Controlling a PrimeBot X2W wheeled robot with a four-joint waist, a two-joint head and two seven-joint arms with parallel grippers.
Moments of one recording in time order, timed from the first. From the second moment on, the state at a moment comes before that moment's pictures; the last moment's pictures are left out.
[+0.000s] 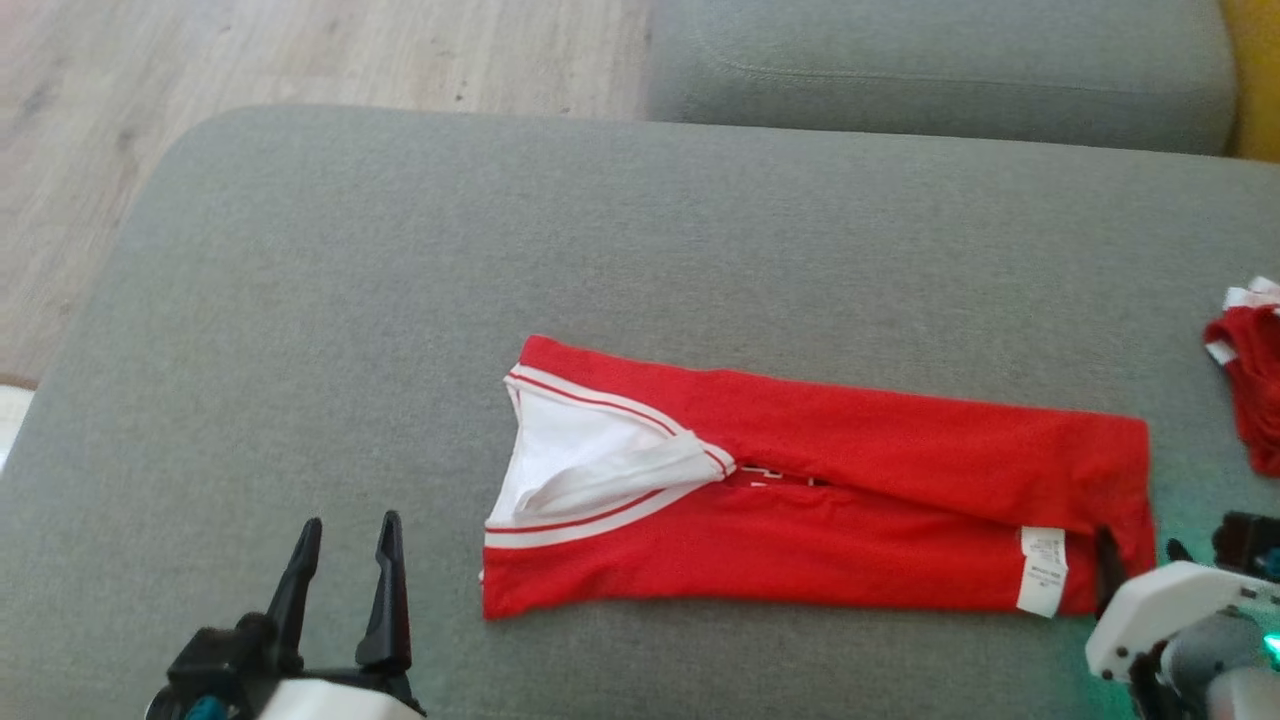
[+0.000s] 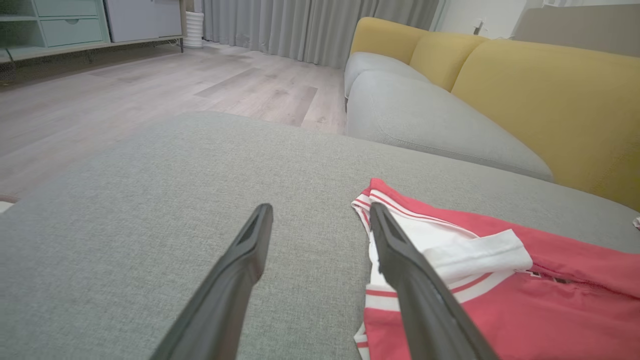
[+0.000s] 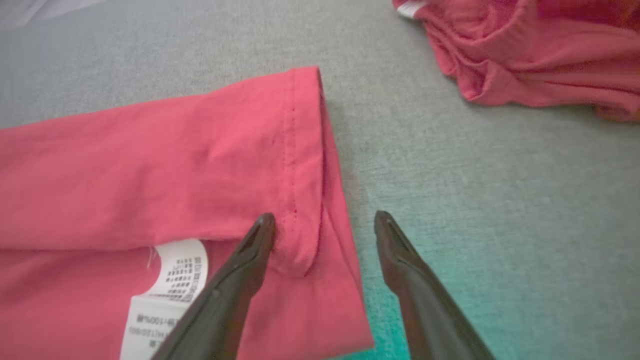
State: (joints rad) left arm 0.05 0.43 -0.55 0.00 -0.71 0.30 -0.23; right arm -0.07 -0.04 -0.34 0.46 0.05 0.12 0.22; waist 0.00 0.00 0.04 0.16
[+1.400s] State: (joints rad) left arm 0.06 0.43 -0.55 0.00 -0.71 0.31 -0.23; right arm -0.08 -0.06 -0.17 0.04 0.32 0.12 0.47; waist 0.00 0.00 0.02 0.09
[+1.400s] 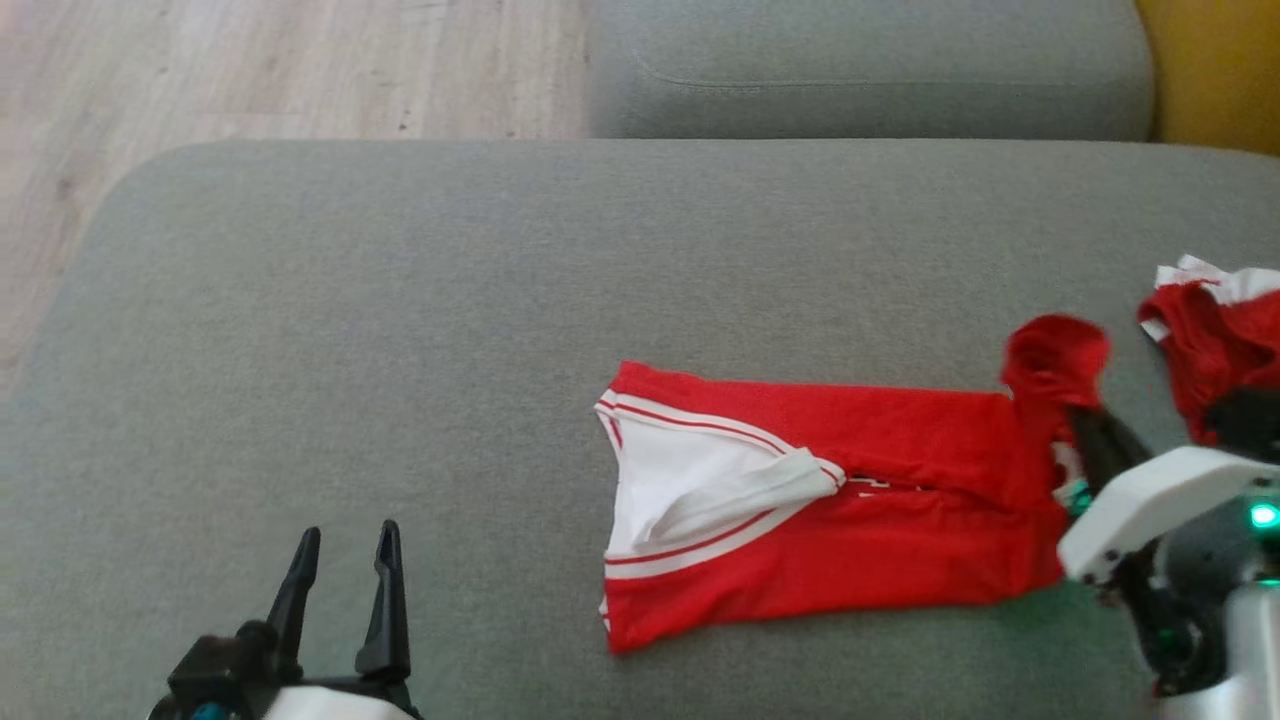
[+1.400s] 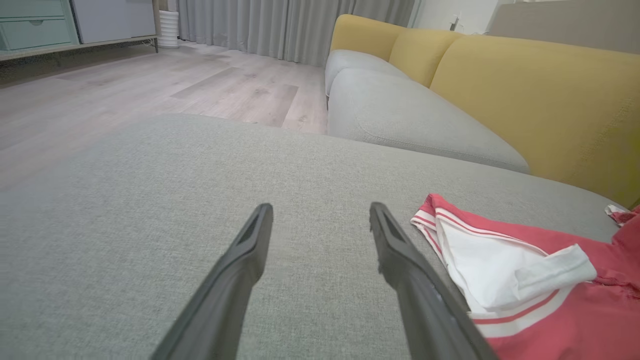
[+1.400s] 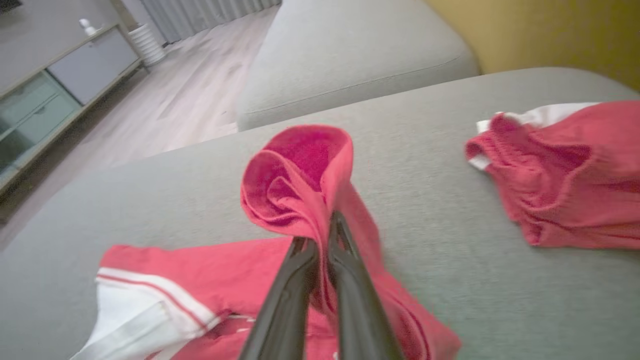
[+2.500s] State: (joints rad) left arm 0.02 0.40 -0.58 0.06 -0.71 0.28 -0.23; right arm -0.28 -0.05 0.44 0.47 0.73 0.12 0.15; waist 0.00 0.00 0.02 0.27
